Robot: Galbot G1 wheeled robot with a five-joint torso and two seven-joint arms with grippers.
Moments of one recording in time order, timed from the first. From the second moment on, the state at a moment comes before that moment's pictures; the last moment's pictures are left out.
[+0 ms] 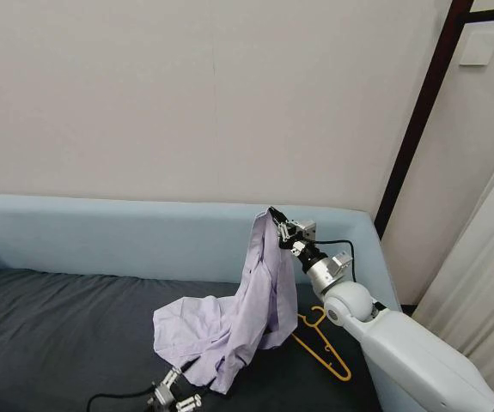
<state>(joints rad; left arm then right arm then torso) 1.15 -1.10 -0.29 -1.19 -0.57 -0.66 0.70 -0.43 0.96 -0.32 1.53 0.76 0.36 0.03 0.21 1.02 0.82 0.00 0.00</state>
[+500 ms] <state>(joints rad) 0.85 -1.33 -0.22 -0.84 -0.71 -0.43 0.74 -0.43 0.94 -0.33 1.56 0.77 0.36 0.03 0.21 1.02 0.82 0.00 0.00</state>
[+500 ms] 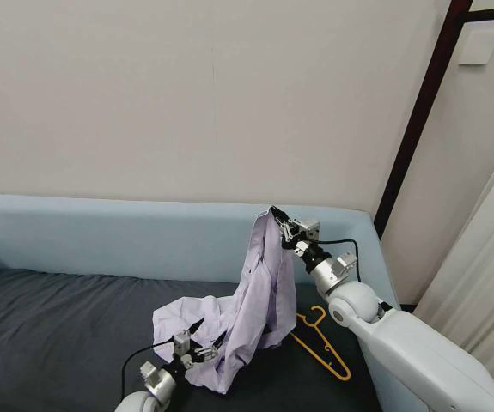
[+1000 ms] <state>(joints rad) 0.78 -1.37 -0.25 -0.68 -0.84 -0.28 0.87 -0.40 0.95 -0.35 1.58 0.78 0.35 0.04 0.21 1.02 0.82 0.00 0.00</state>
